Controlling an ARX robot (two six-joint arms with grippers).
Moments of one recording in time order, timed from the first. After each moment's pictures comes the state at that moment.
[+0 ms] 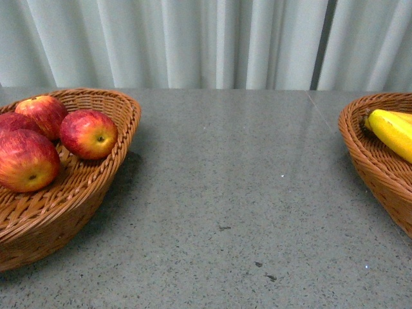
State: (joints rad) left arm 0.00 0.01 0.01 0.00 0.00 -0.01; right arm -0.22 1.60 1.09 -0.08 -0.39 -0.36
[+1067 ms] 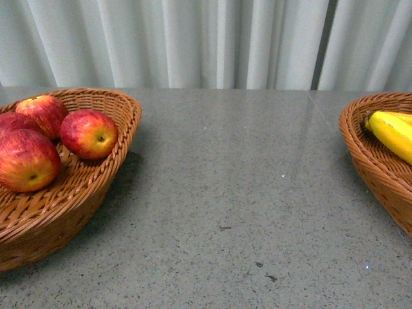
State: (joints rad) left arm 0.00 0.01 0.01 0.00 0.00 -0.01; right arm -0.14 1.09 0.84 0.13 -0.67 -0.04
